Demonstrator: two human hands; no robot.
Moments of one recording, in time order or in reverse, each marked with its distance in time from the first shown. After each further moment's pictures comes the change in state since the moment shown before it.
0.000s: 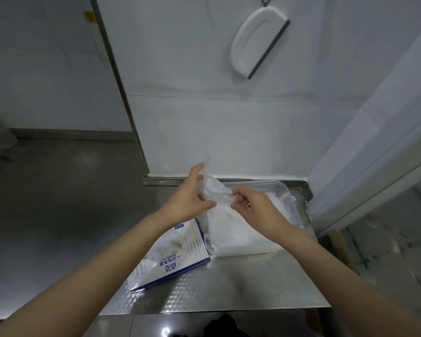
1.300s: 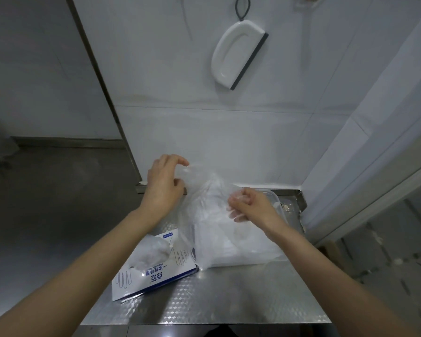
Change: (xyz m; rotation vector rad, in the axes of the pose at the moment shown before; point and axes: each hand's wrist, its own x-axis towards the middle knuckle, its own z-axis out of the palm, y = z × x) left_hand 0.020 0.018 -0.012 0.357 0.484 0.183; right_hand 0.012 0.013 -0.028 0.757 -0.043 0.288
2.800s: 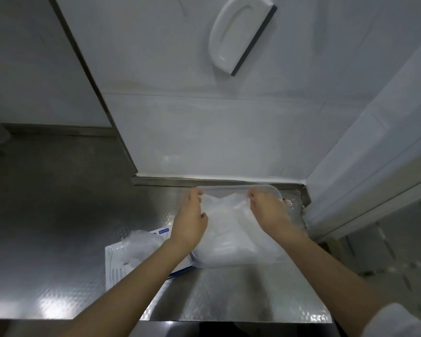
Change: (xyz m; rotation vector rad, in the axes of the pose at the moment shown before) left_hand -0.047 0.003 0.090 -0.084 -0.277 -0.349; right_hand 0.049 0.053 -0.040 -1.209 0.196 -0.080
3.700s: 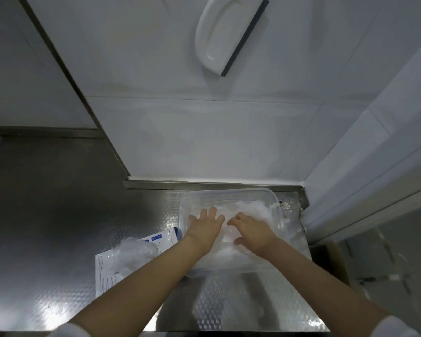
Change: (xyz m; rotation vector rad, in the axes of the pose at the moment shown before) left_hand 0.028 -0.004 0.051 0.943 -0.495 0.297; right_hand -0.009 0.008 0.039 -0.162 -0.392 -0.311
